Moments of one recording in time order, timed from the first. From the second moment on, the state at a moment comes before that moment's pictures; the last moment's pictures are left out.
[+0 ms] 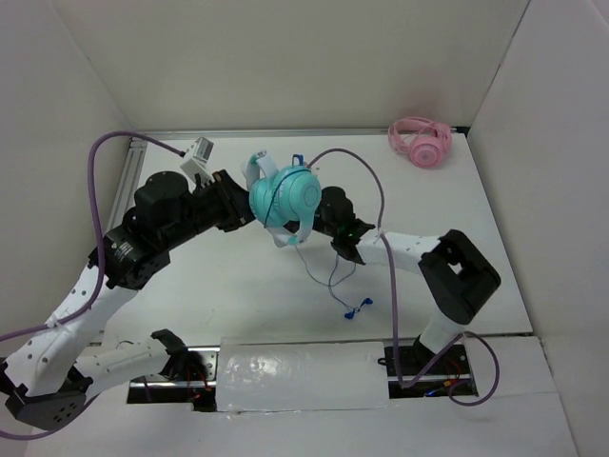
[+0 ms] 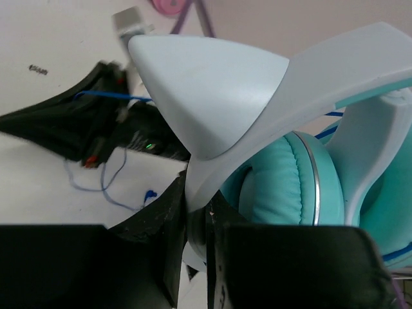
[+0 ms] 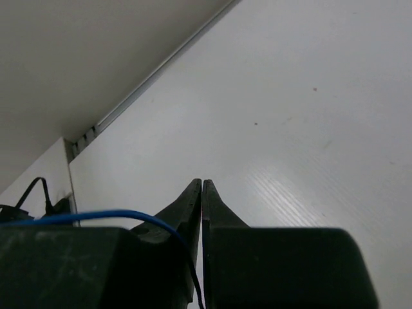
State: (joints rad) left arm -0.65 0.96 1.28 -0.56 0.10 -0.86; right arm 0.72 1.62 0.91 0.59 -0.31 0.44
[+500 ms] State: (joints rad) left arm -0.65 1.10 1.56 -0.53 -0.04 -0.93; right arm 0.90 1.86 0.86 0.99 -0.56 0.47
